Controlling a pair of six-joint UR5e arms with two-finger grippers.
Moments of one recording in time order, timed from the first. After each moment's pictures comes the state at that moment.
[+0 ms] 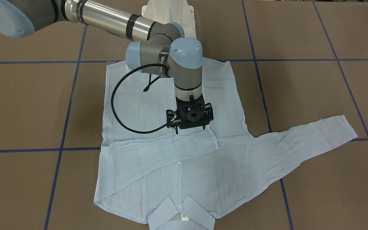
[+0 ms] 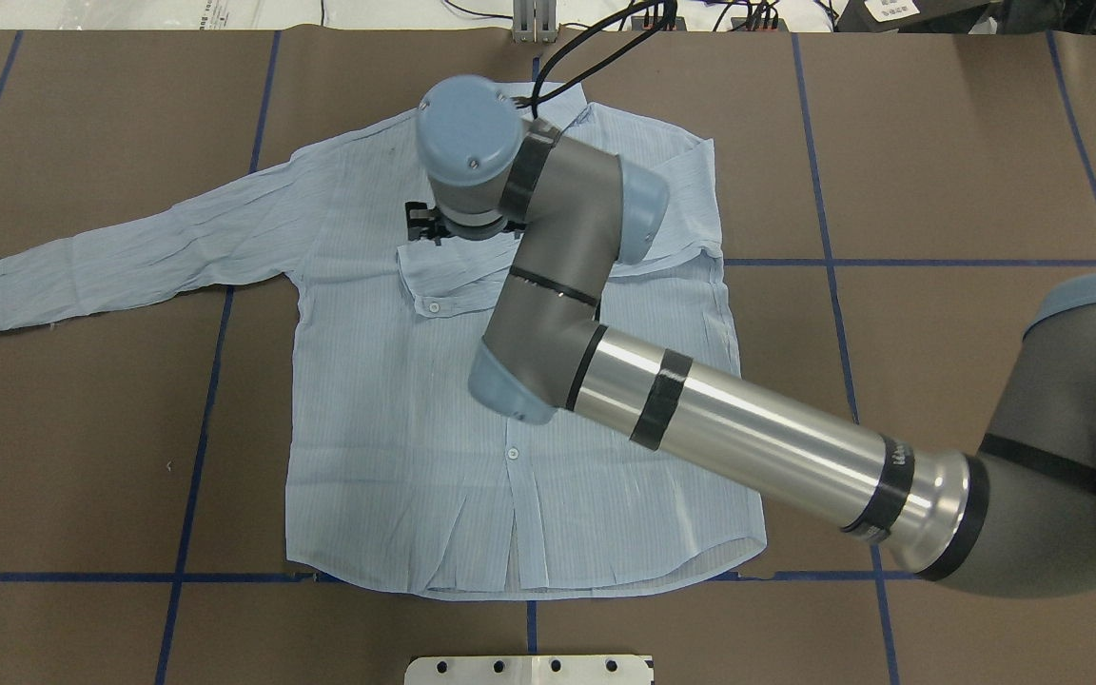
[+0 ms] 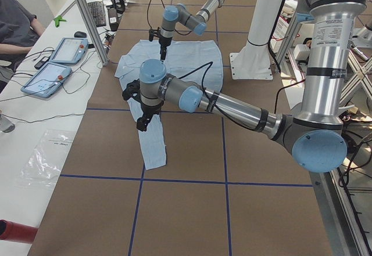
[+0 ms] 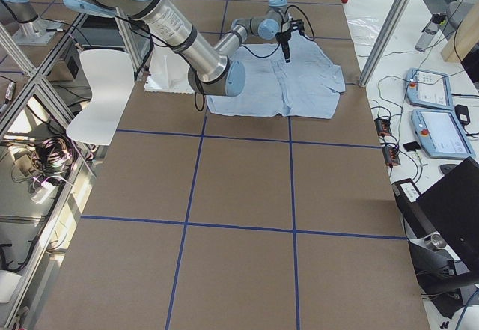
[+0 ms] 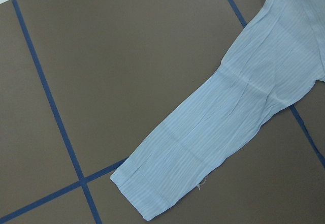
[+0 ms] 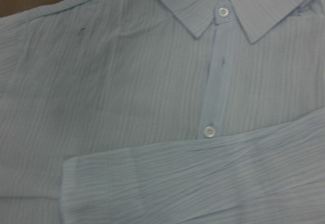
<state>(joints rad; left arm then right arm) -1.42 -1.63 -1.83 -1.70 -2.37 0.03 0.63 -0.53 1.19 -1.38 1.81 1.07</state>
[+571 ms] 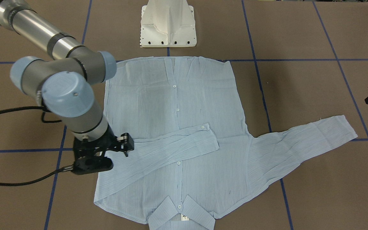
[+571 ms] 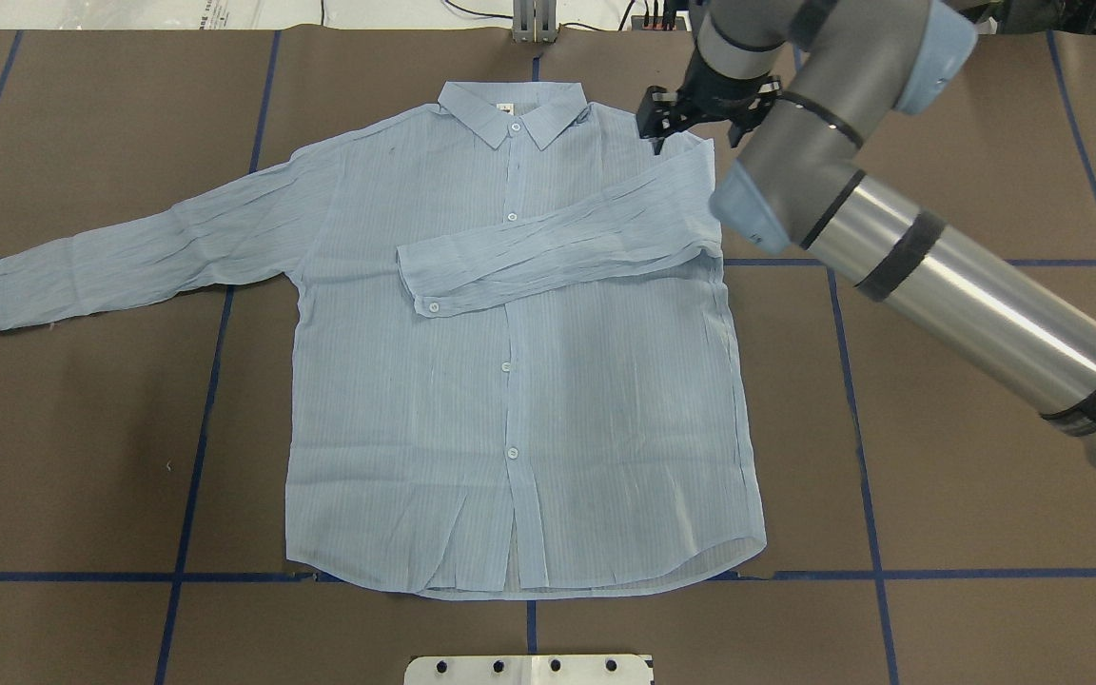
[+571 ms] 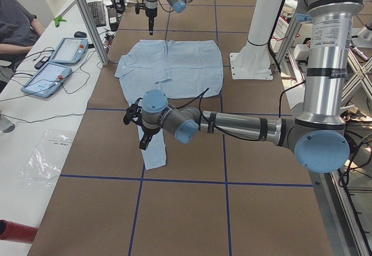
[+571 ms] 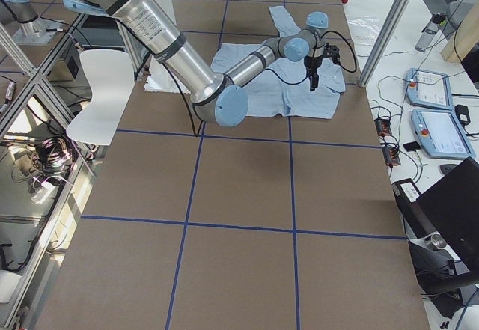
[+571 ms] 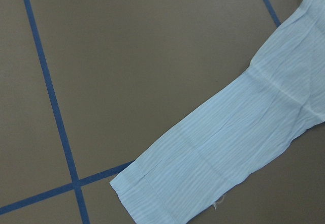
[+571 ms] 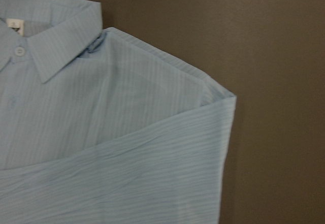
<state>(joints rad) -1.35 -1.58 -1.56 -2.20 -2.35 -0.35 0.93 -0.78 1.33 -1.48 2.09 0.73</state>
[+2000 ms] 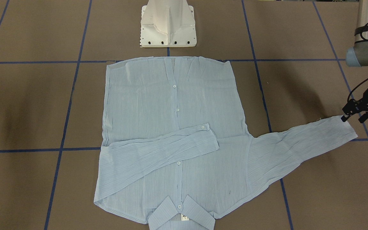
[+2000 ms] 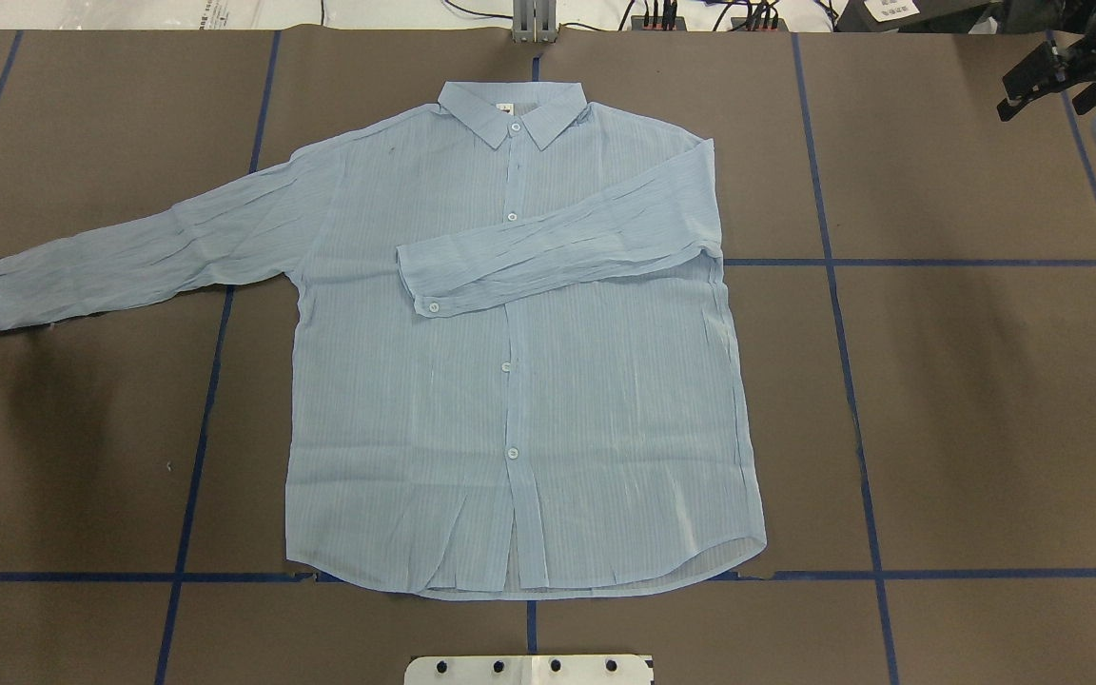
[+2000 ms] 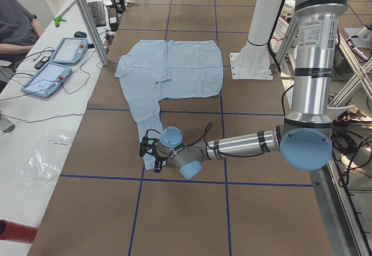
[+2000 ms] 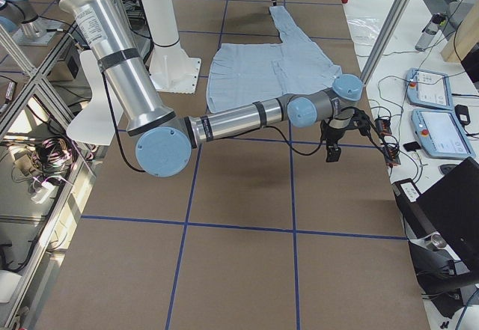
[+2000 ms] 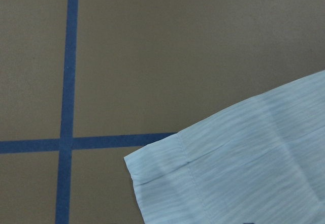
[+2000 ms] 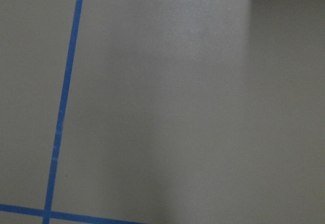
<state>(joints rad) -1.14 -1.58 -1.24 -2.68 -2.15 -0.75 1.31 -1.13 1.40 -1.49 2.30 0.32</state>
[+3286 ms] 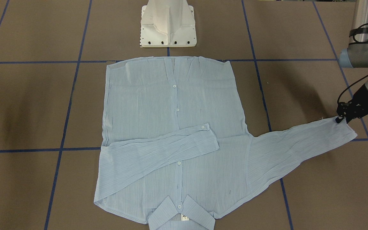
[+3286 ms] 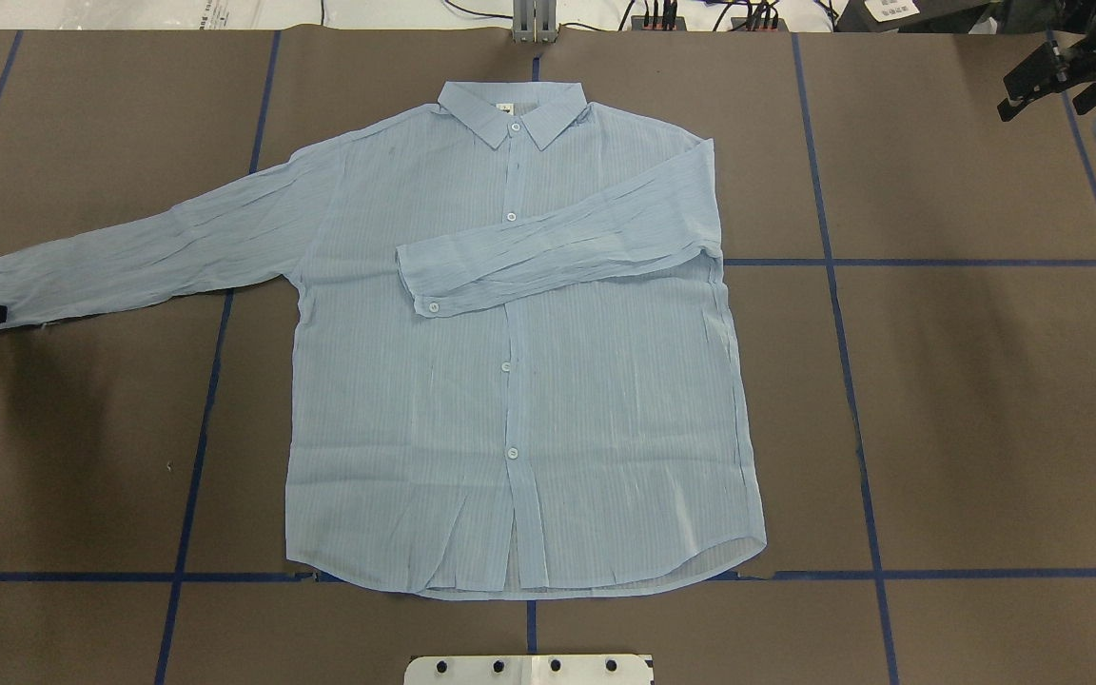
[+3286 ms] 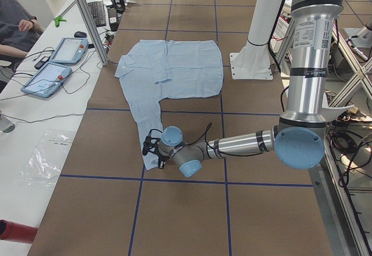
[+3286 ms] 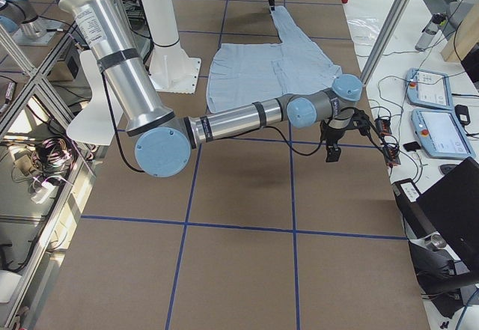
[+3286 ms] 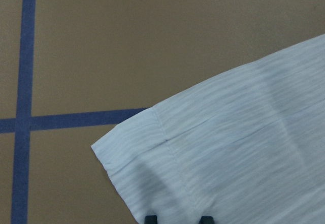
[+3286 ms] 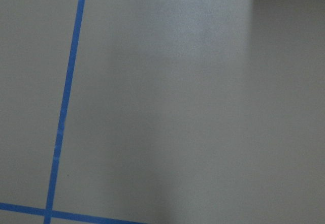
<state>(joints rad) -1.08 -1.59 -1.23 -2.68 -2.15 -0.75 1.31 -1.13 1.40 -1.48 2.30 0.32</state>
